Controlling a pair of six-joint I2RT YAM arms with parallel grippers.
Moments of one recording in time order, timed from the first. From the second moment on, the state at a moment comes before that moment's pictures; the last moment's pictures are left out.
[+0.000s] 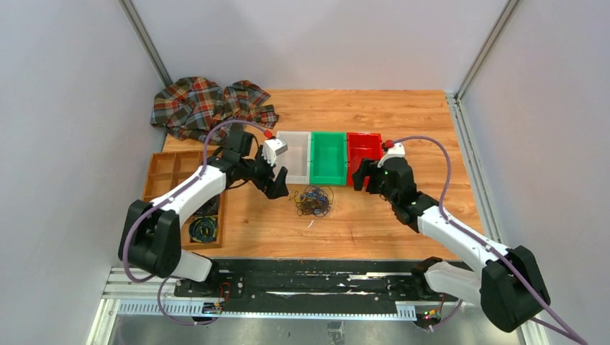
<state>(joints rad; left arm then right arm) -0.33 1.38 0.90 -0.36 0.60 0.29 0.44 1.09 0.56 0.06 0.13 0.40</state>
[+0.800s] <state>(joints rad) -0.45 1.58 0.78 -0.06 0.57 -0.07 0.79 1.10 0.57 0.06 0.34 0.33</state>
